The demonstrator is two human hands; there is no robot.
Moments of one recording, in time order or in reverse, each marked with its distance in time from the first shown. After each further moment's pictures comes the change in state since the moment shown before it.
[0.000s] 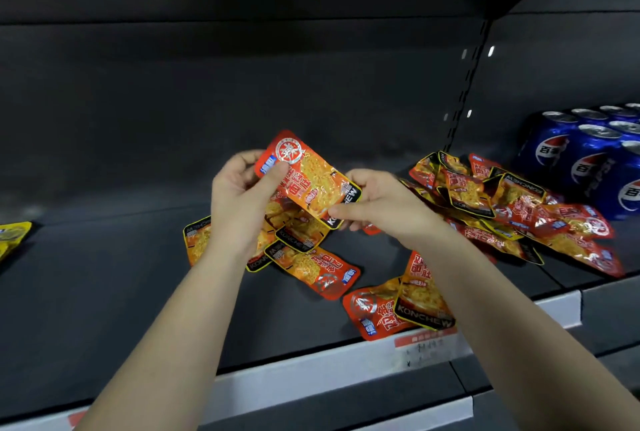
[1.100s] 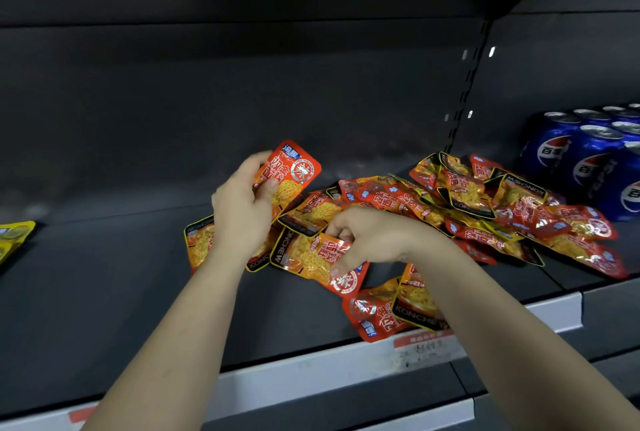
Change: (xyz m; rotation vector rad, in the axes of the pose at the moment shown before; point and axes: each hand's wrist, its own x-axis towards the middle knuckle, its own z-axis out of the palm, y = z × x) left_hand 0.004 -0.013 -0.011 0.780 0.030 0.205; right_hand -0.004 0.002 0.011 -0.562 -0.313 0.171
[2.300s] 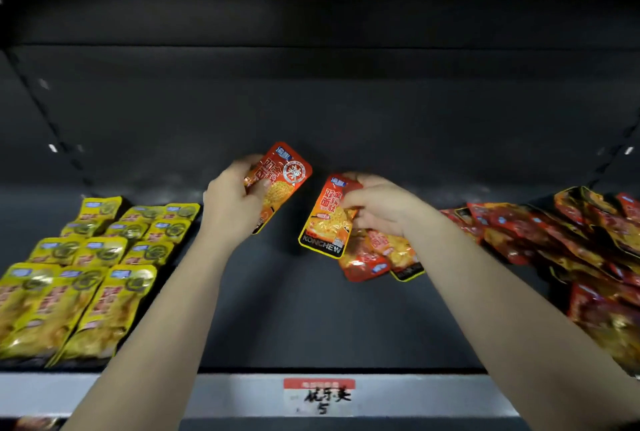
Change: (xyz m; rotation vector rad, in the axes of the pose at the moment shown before) left_hand 0.025 -0.100 -0.189 0.150 0.087 -0.173; right_hand 0.134 -0.148 0.060 0.968 0.059 -0.040
